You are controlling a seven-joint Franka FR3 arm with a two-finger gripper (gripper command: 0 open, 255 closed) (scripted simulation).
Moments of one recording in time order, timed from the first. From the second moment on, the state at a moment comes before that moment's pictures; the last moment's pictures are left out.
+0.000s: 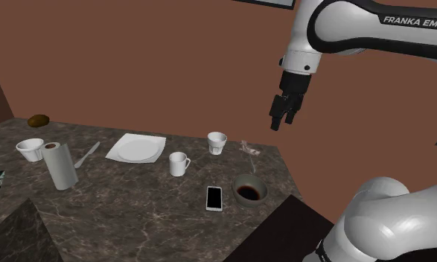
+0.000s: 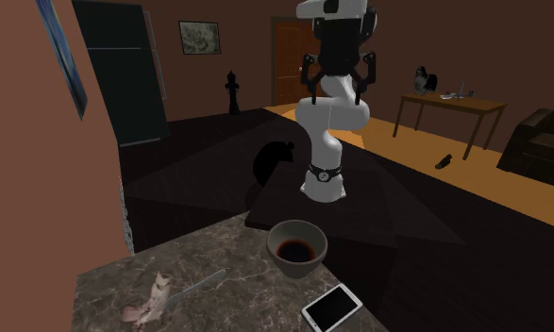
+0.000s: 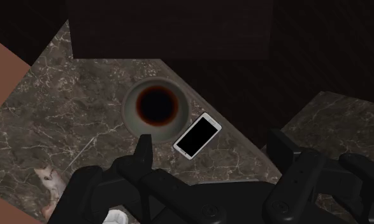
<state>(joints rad) -0.02 -0.77 0.03 -2.33 0.06 1.51 -0.04</state>
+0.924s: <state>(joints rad) -0.08 -0.51 -0.11 -2.40 -0.02 1.85 -0.21</state>
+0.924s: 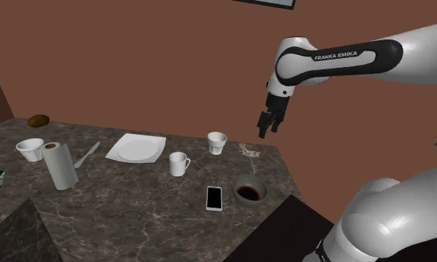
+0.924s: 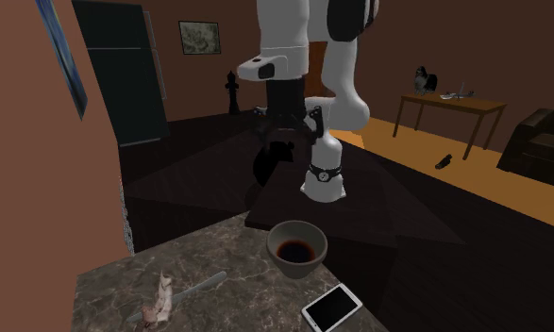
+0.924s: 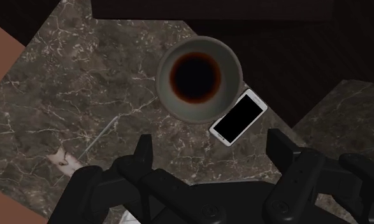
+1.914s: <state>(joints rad) -0.13 0.00 -0.26 -2.23 0.05 2.20 -0.45</state>
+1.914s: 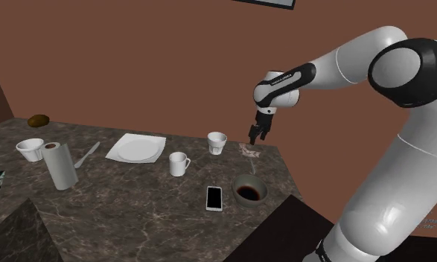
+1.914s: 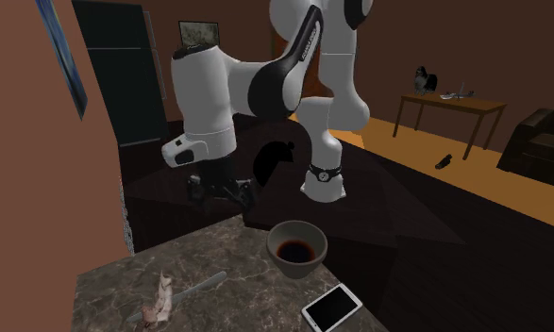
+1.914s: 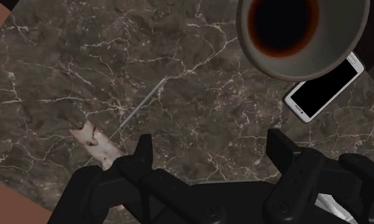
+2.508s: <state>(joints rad) -0.20 0.35 -0.27 -1.98 0.17 2.27 -0.60</state>
